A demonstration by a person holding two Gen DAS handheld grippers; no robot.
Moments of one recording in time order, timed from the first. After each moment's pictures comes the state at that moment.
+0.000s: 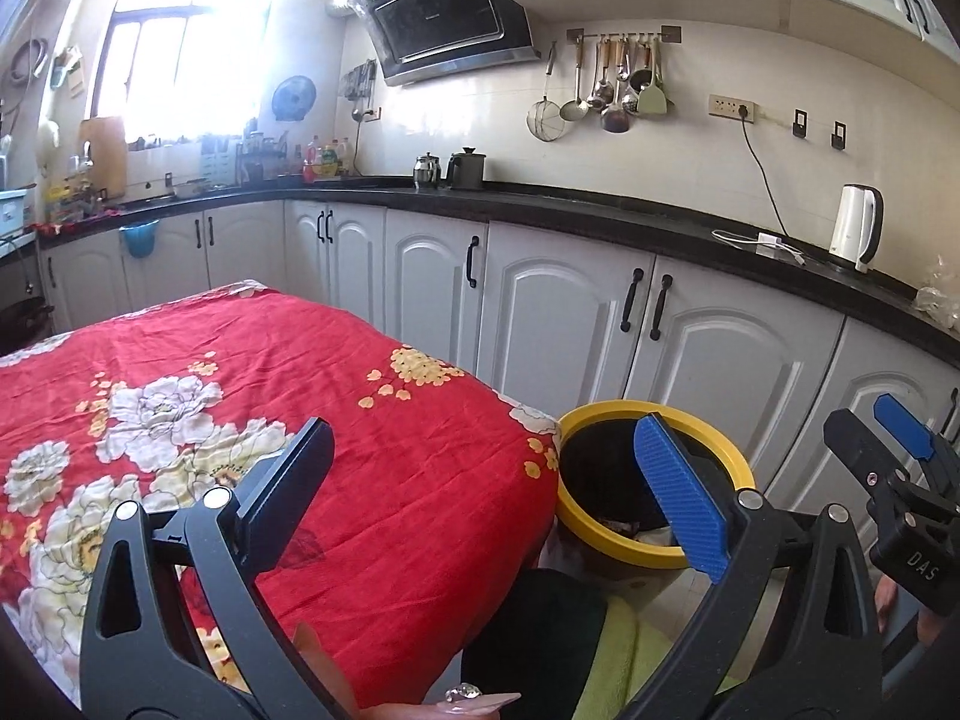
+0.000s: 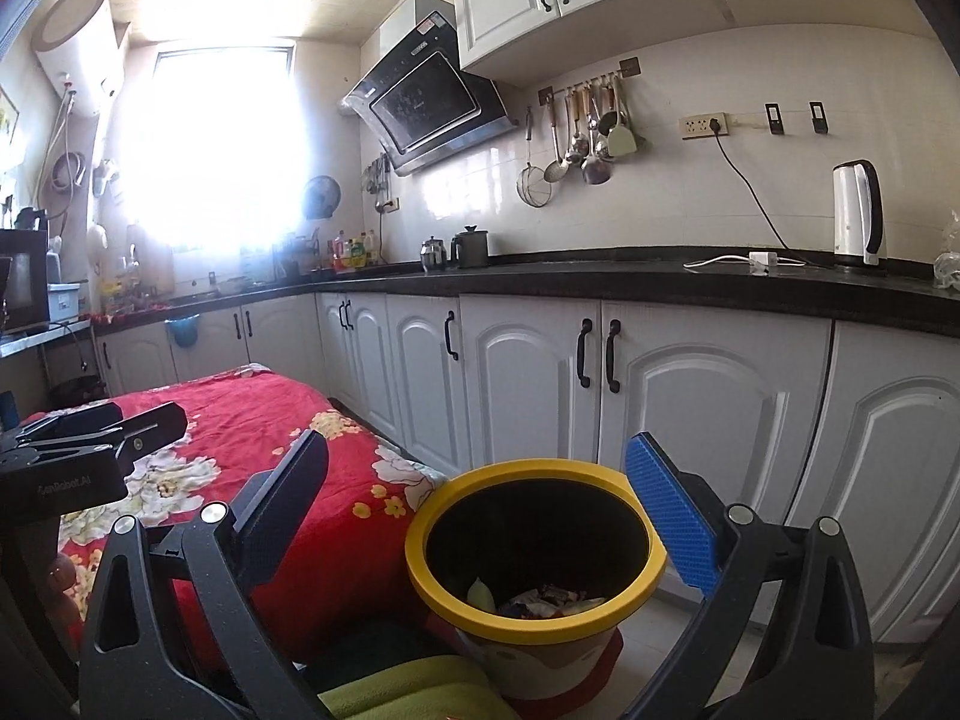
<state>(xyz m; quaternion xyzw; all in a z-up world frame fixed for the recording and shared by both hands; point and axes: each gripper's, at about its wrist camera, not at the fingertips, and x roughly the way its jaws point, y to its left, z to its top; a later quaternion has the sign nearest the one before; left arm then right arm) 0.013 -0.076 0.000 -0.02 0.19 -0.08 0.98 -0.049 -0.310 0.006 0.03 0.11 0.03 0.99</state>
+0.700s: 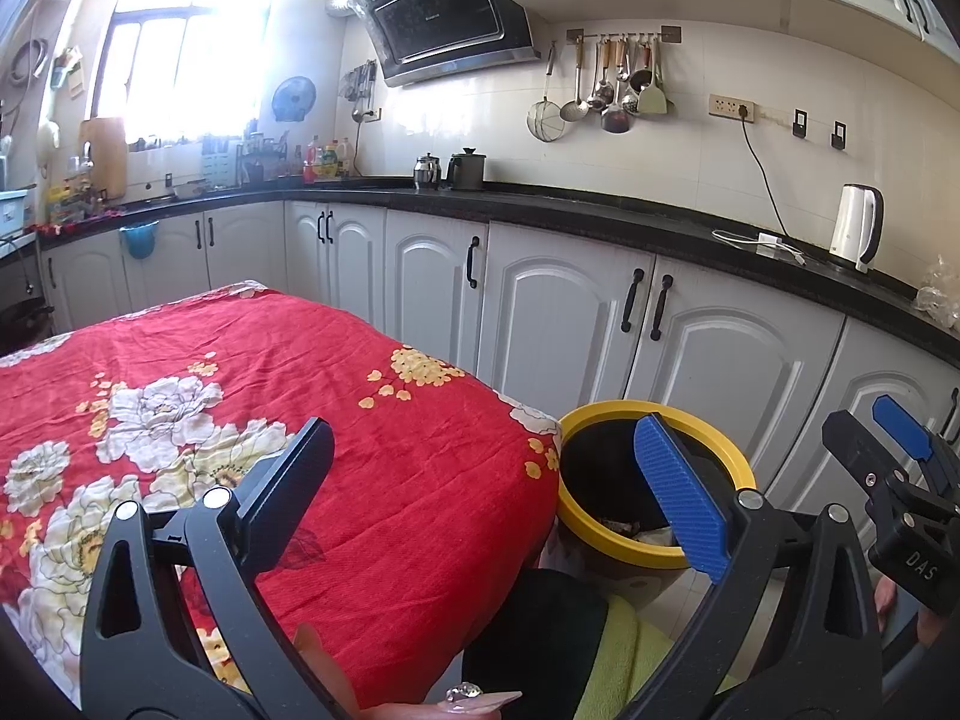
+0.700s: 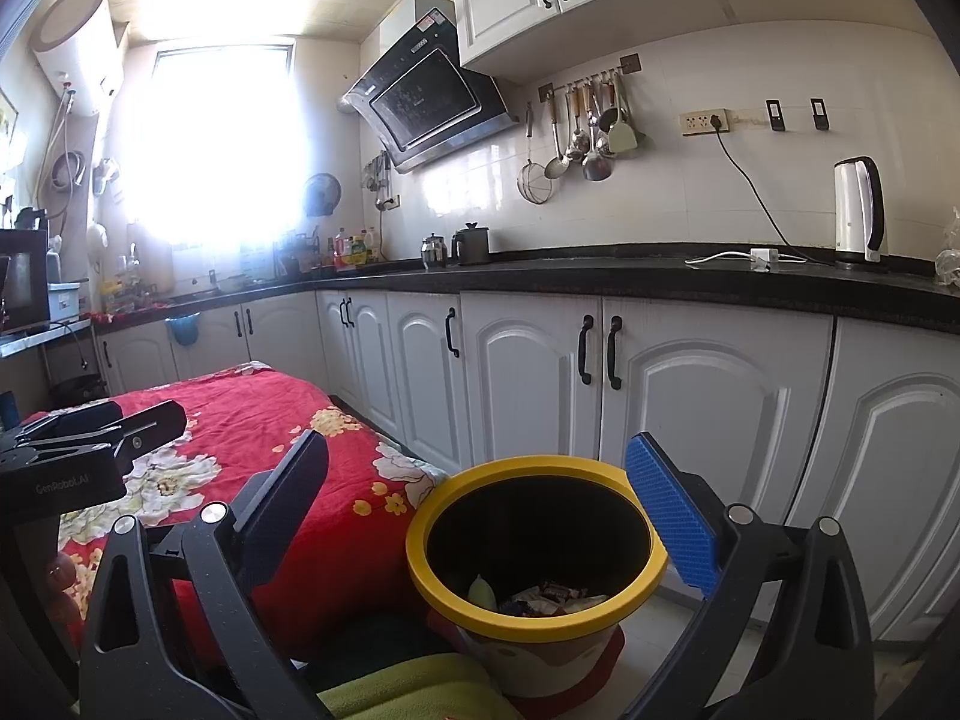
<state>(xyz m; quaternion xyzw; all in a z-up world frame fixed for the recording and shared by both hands) 0.013 -0.075 -0.001 -0.02 0.19 -0.08 0.98 -0.050 -0.308 0.004 0.03 0.11 0.03 0.99</state>
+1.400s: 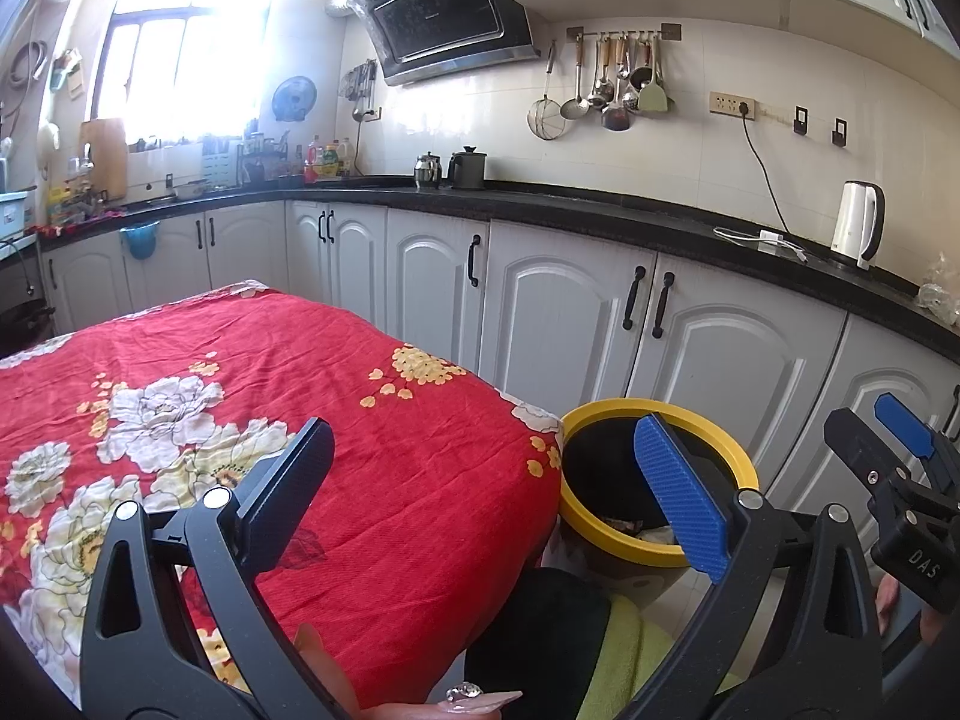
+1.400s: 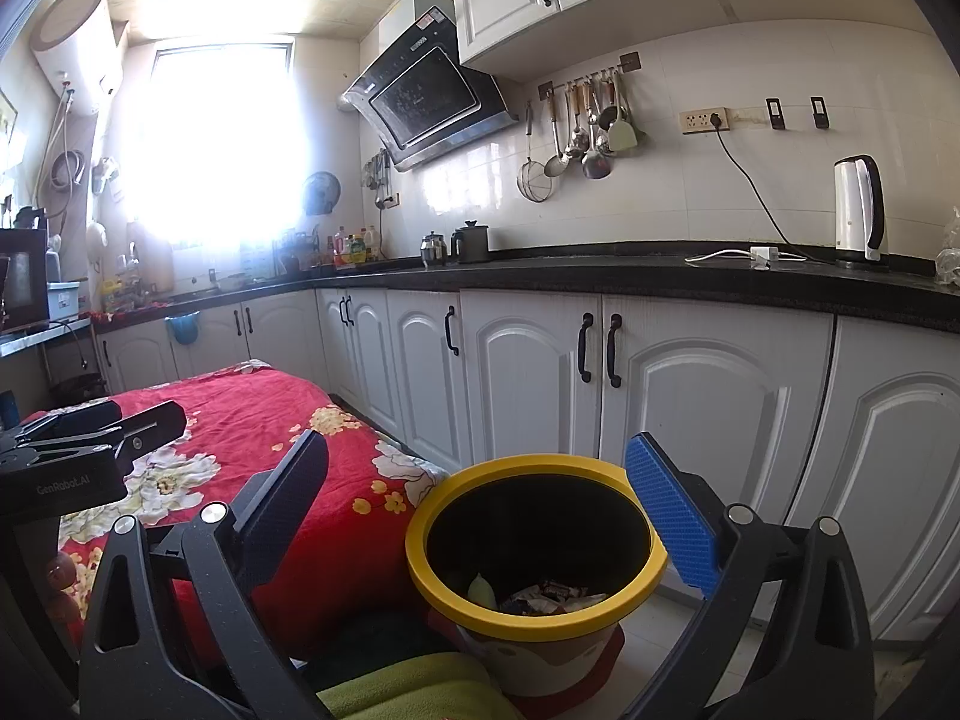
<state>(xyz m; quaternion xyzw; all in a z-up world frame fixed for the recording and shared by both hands) 0.013 -0.075 -0.001 -0.02 0.19 -0.08 0.98 -0.049 -0.308 0.003 0.03 0.11 0.03 0.99</state>
